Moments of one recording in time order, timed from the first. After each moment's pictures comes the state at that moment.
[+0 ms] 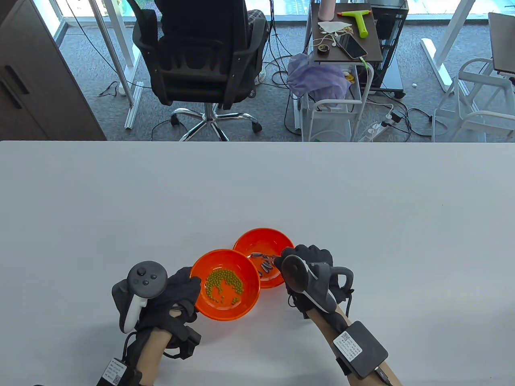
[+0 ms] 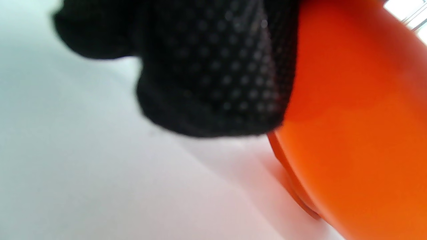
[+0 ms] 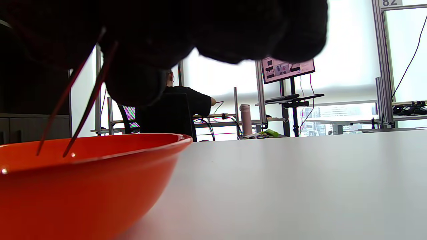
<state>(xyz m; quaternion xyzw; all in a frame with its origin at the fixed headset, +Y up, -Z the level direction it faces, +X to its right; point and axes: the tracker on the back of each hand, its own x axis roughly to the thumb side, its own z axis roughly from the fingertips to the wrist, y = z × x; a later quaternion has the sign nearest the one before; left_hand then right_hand) -0.233 -0.715 -0.231 -0.11 0.07 0.35 0.93 0.084 -0.709 -0.269 0.01 -0.16 0.98 0.08</state>
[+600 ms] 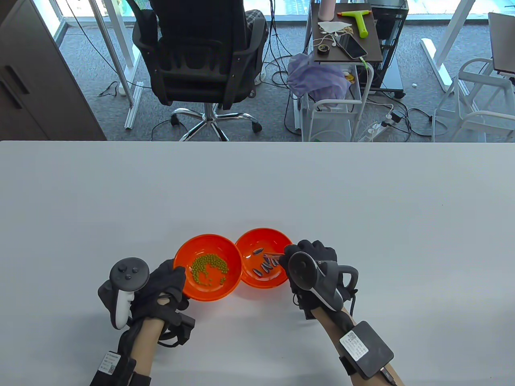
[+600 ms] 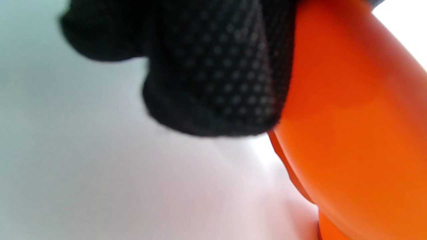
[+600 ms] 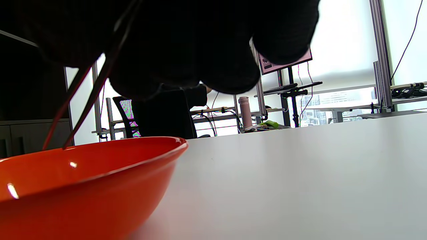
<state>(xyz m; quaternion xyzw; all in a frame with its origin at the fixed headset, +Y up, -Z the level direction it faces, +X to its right) -0.268 -0.738 -0.246 -0.09 0.17 0.41 0.89 0.093 -0.706 -0.271 0.00 -0.14 0.98 0.11</state>
